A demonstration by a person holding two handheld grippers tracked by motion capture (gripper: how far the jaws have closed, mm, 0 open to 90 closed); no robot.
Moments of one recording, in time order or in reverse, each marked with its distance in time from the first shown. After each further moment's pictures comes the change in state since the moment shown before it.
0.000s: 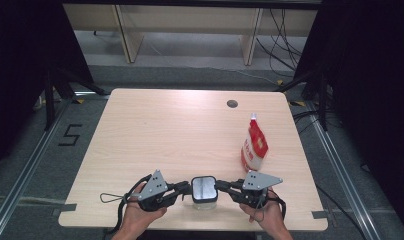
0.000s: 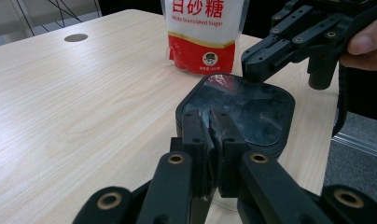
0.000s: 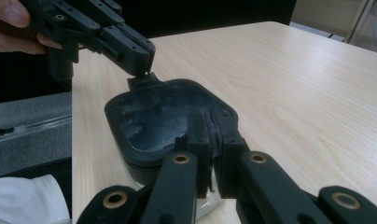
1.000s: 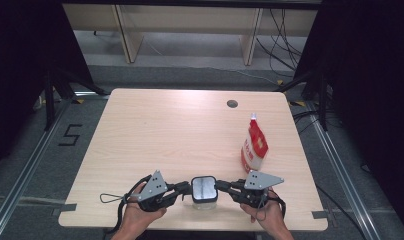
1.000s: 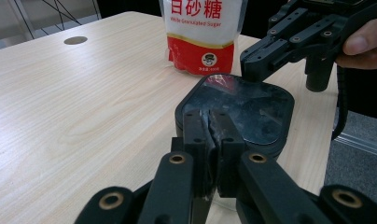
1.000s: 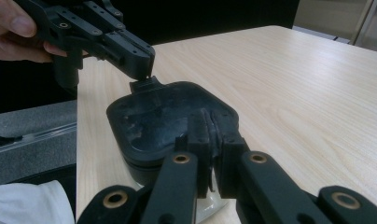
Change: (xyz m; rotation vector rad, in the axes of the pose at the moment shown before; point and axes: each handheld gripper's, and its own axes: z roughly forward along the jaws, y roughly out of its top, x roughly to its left) left arm -0.001 -0.002 0.000 -0.006 0.000 -0.001; right arm -0.001 -0.004 0.001 -0.036 0.017 0.038
